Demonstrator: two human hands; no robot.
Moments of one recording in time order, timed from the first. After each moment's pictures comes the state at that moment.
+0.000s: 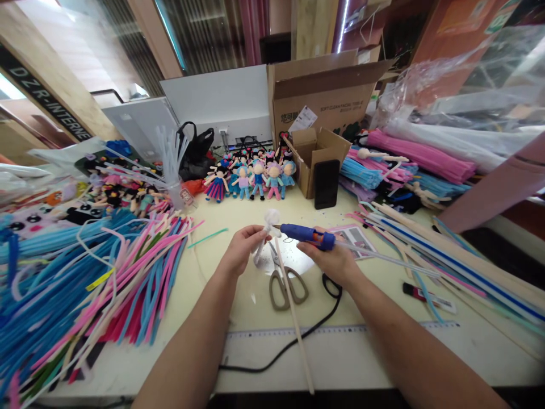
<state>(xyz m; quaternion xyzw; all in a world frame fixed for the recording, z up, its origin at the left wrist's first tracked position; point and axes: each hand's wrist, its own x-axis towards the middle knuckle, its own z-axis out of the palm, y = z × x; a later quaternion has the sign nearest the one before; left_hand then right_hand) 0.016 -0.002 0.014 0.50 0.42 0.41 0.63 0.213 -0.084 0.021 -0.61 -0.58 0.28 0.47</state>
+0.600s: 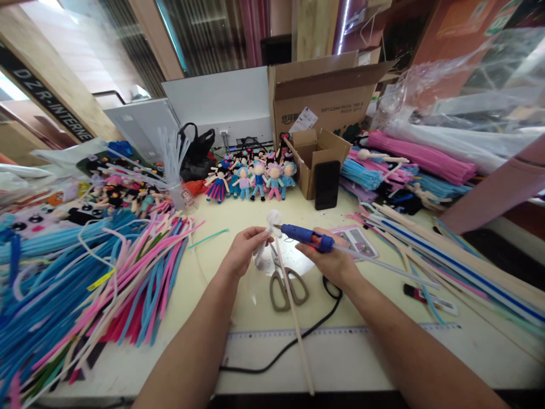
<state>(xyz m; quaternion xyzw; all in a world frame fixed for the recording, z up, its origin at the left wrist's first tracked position) 0.017 -0.002 0.011 0.50 0.42 0.40 0.65 0.209 -0.085 0.021 -0.65 -0.58 0.21 0.43</state>
